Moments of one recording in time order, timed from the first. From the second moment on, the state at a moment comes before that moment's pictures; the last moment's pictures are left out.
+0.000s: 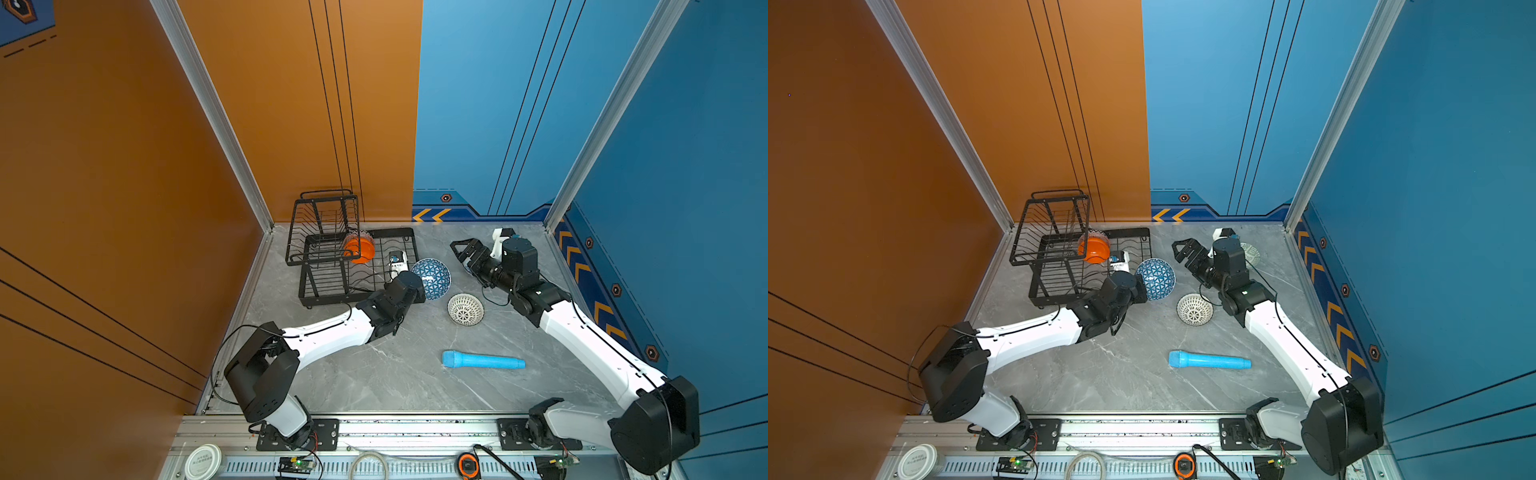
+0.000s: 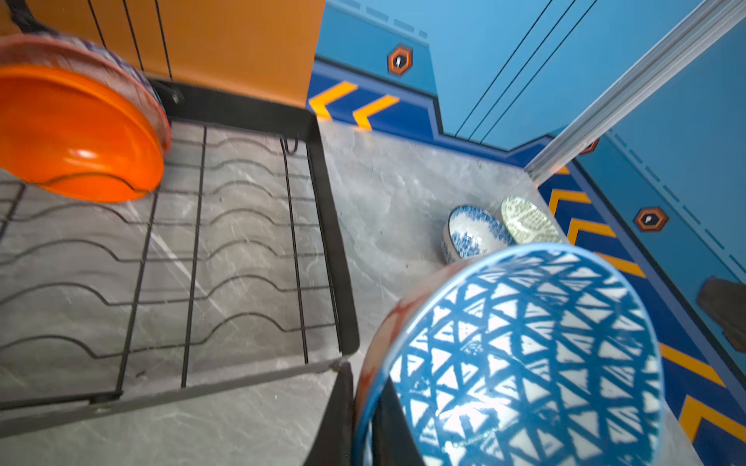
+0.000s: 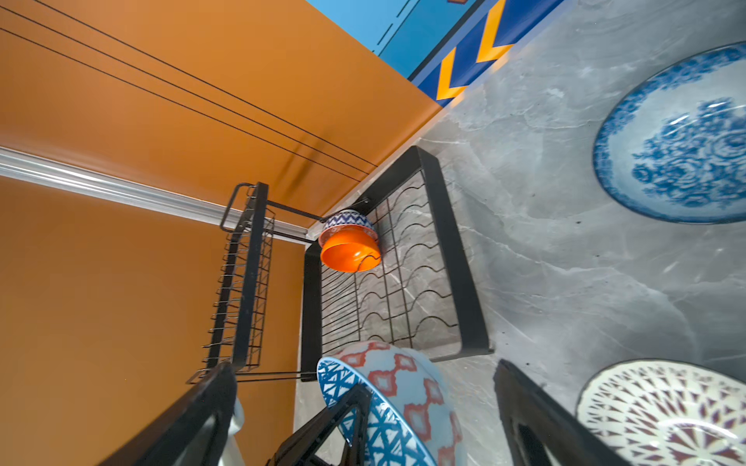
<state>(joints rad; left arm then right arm) -0.86 1.57 1.00 0.15 -0.52 -0.63 0.40 1.25 1.05 -0.14 -0.17 1.01</state>
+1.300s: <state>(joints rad) -0.95 1.84 1.05 1.23 -0.99 0.28 0.51 1.45 1.24 0.08 -0.20 1.26</state>
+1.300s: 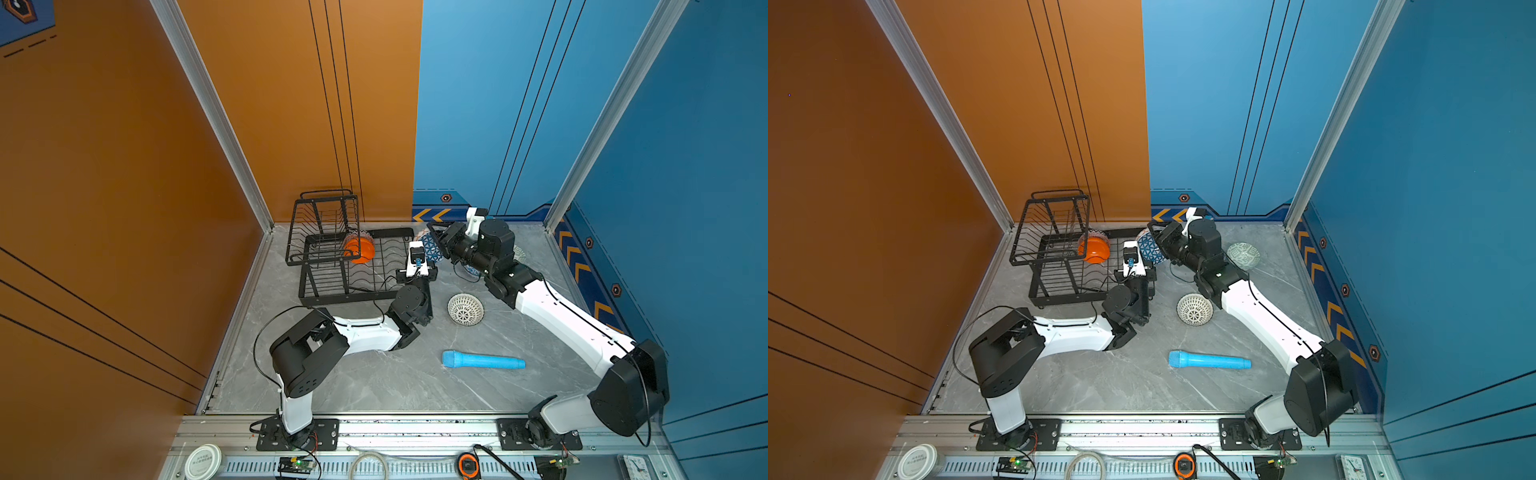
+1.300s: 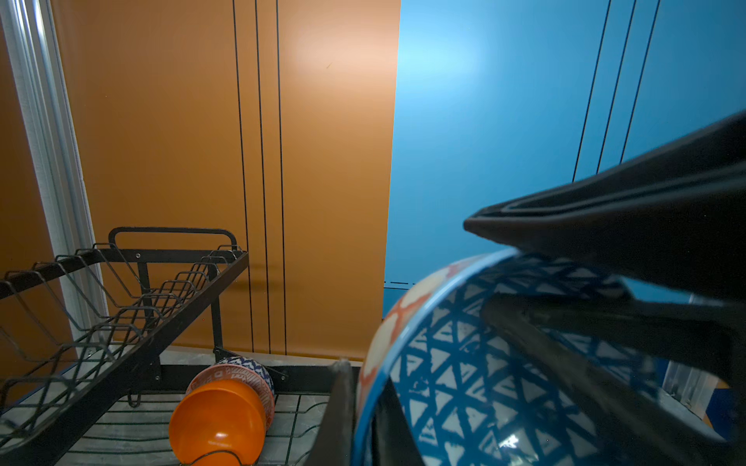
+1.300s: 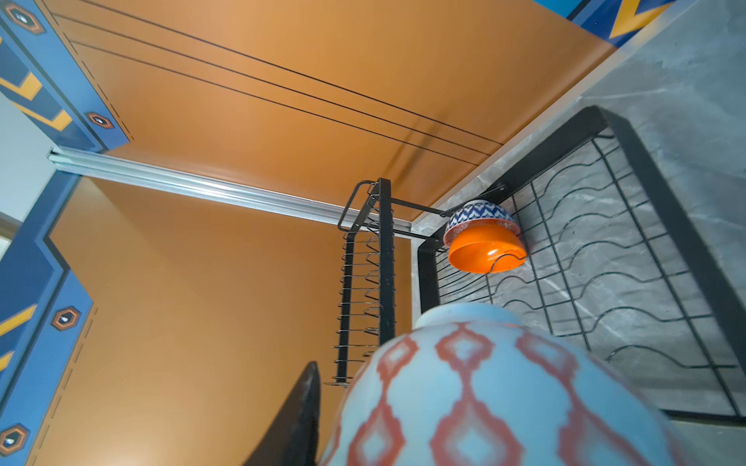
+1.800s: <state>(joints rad) -0.92 1.84 1.05 1.24 -0.98 0.29 0.54 1.47 1.25 0.11 -0.25 1.30</state>
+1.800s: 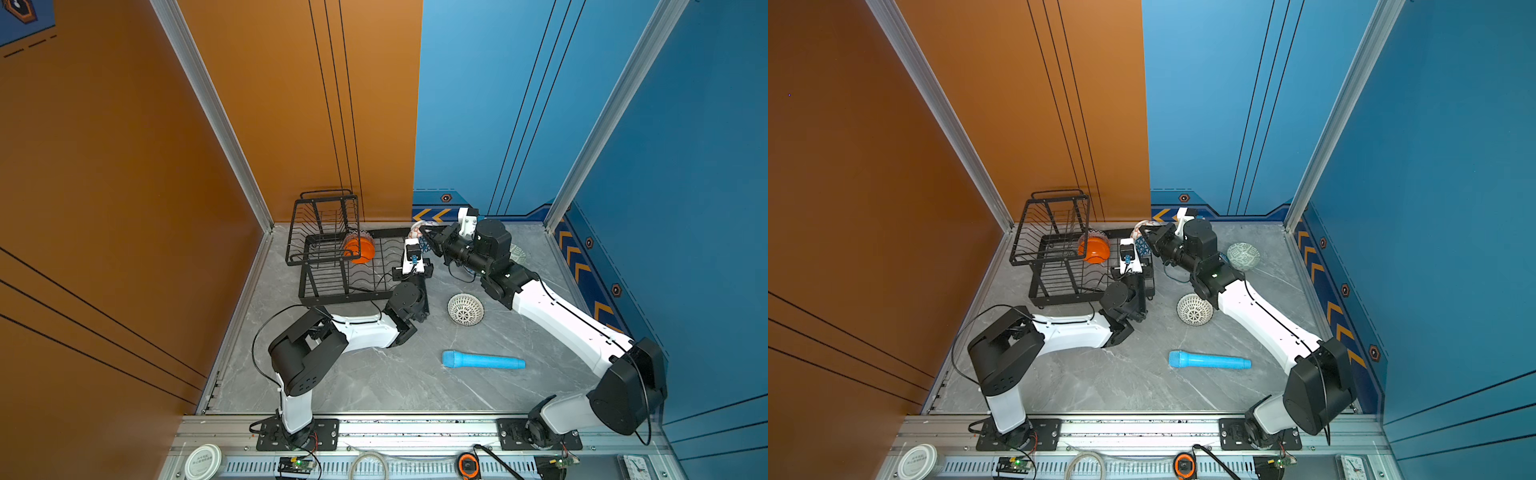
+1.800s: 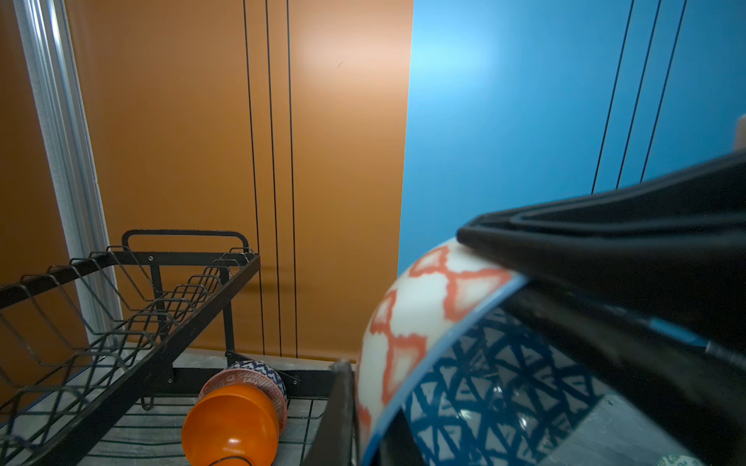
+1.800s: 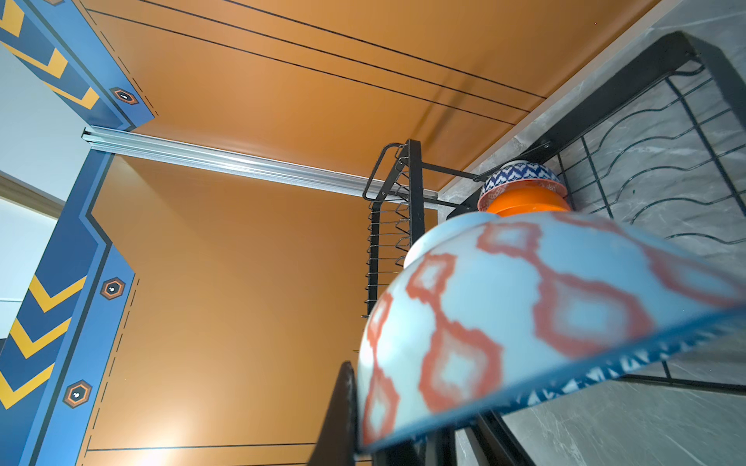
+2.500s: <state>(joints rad) -0.92 1.60 0.92 1.05 -0.95 0.18 0.45 1.52 1.25 0.19 -0.22 1.26</state>
